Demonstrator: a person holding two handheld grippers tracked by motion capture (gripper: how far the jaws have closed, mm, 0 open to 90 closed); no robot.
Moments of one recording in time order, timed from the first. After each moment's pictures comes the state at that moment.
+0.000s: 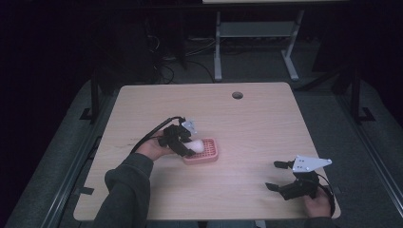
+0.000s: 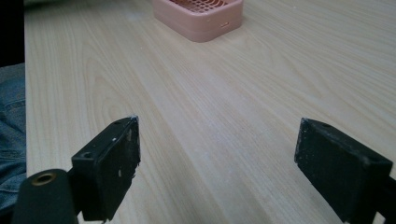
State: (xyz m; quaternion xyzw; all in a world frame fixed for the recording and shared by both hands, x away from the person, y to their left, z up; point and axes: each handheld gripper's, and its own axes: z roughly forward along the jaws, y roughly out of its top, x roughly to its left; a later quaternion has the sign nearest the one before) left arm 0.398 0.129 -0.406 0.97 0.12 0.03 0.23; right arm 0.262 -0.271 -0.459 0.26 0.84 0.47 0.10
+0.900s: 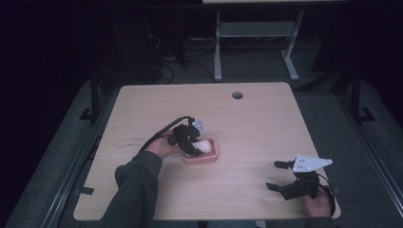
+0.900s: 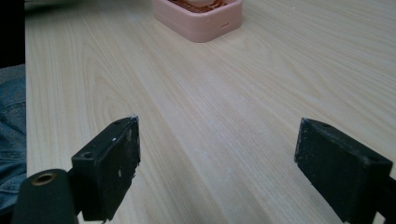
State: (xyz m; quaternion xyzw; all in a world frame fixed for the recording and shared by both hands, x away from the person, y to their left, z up) left arm 0.410 0.104 -0.420 0.97 0.11 0.02 0.21; right arm 0.263 -0.272 -0.460 0.26 0.83 0.48 0.10
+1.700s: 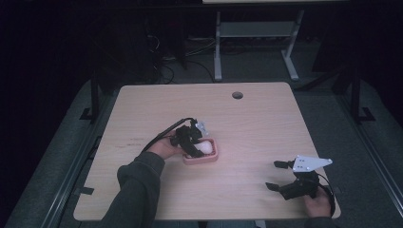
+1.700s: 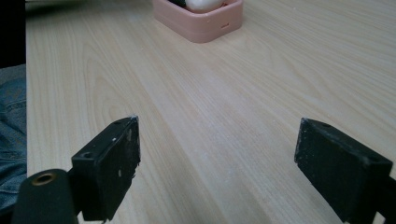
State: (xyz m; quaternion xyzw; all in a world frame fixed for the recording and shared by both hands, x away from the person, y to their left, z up) left arm 0.409 0.098 -0.424 0.97 0.11 0.02 0.21; right arm 0.263 -0.272 -0.460 0.26 0.83 0.48 0.10
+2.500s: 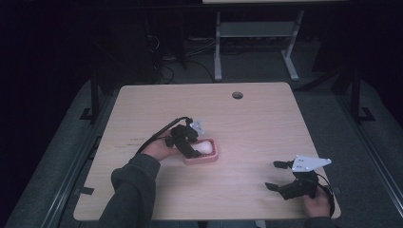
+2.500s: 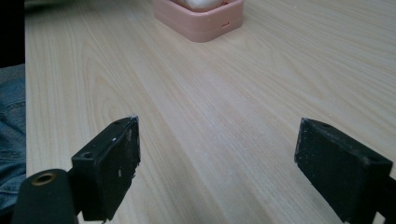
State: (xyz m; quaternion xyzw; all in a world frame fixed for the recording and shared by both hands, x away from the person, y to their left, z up) left arm 0.398 0.112 -0.410 0.97 0.12 0.04 0.23; right arm 0.263 -0.270 -0.460 0.26 0.84 0.47 0.10
